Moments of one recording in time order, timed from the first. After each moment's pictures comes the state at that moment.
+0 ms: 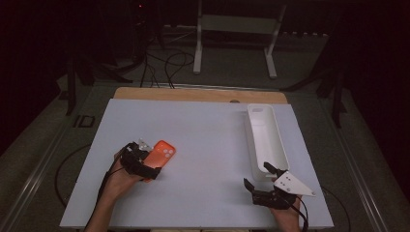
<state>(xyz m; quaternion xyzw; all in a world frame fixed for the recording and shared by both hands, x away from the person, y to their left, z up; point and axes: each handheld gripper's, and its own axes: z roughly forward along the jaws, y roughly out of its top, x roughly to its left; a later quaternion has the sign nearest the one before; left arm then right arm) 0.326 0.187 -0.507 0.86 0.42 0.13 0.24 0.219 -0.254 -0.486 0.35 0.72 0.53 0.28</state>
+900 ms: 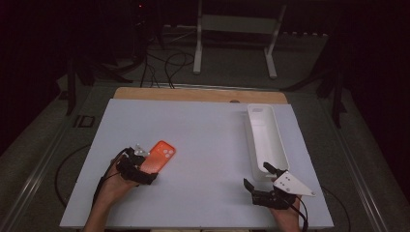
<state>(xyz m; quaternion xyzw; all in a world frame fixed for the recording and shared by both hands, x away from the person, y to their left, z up) 0.313 0.196 -0.510 0.87 0.42 0.11 0.23 0.219 -0.253 -0.486 0.35 0.72 0.53 0.27</state>
